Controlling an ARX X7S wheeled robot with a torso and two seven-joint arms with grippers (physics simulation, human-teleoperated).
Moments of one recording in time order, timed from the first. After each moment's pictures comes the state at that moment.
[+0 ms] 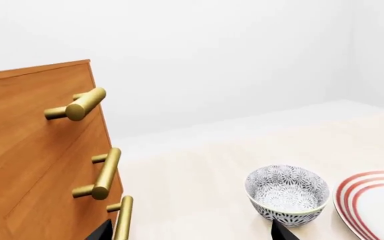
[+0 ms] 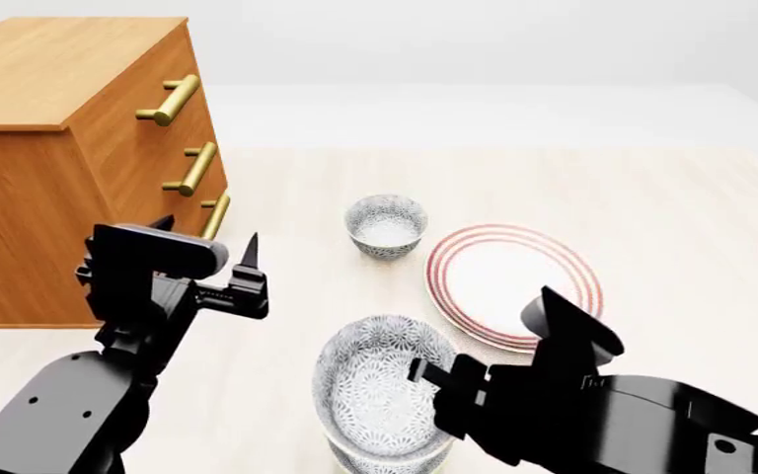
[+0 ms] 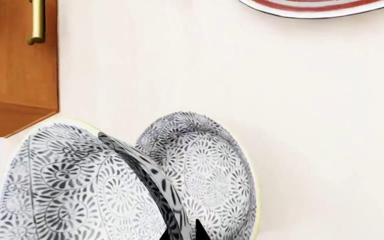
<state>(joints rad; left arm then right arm) -0.43 -0.40 0.10 0.35 -0.37 -0.67 -0.03 0.57 0.55 -0.43 -0.41 2.32 0.55 1.41</state>
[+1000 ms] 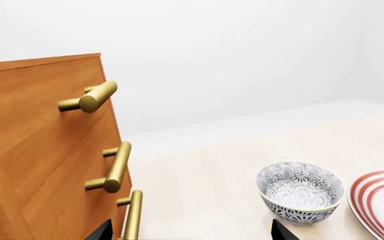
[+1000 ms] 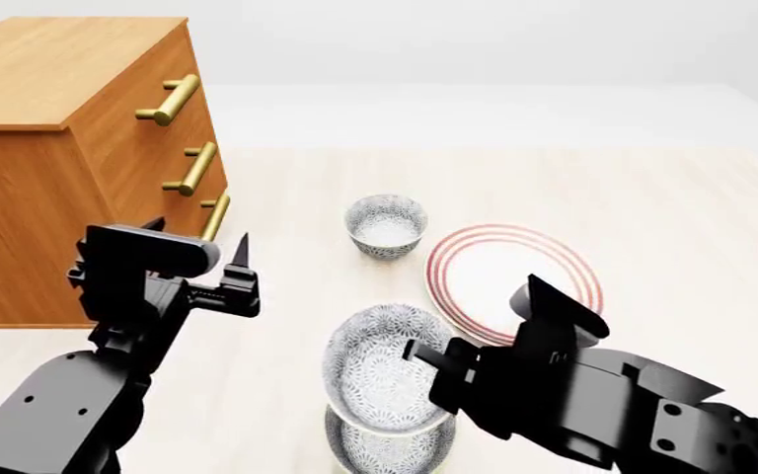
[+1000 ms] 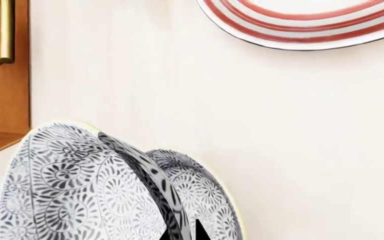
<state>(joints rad) -0.42 -0.42 0.10 0.31 -0.37 -0.65 -0.03 0.65 0.52 -0.51 -0.25 2.21 0.57 1.35</state>
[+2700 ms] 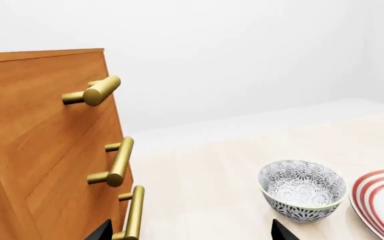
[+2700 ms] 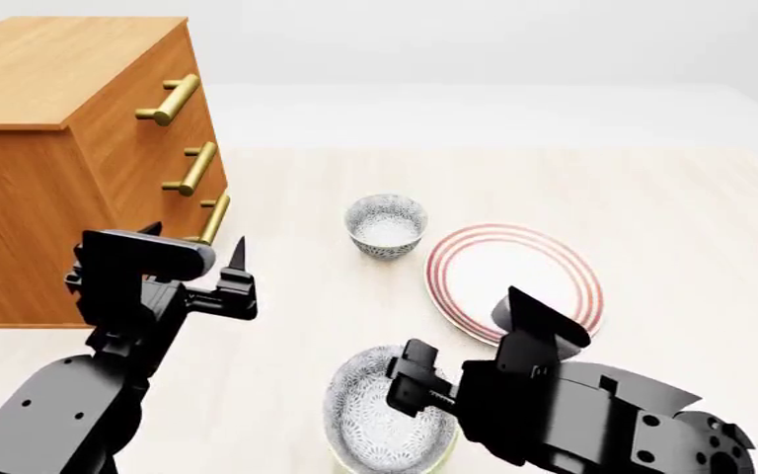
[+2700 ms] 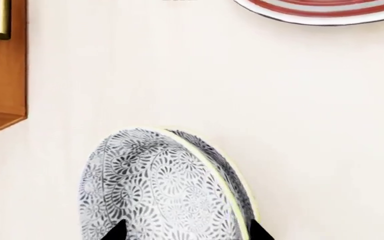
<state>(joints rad) -0.41 -0.43 0.10 0.31 -0.39 -0.63 -0.05 0.65 0.51 -0.58 -0.26 2.19 0.54 1.33</state>
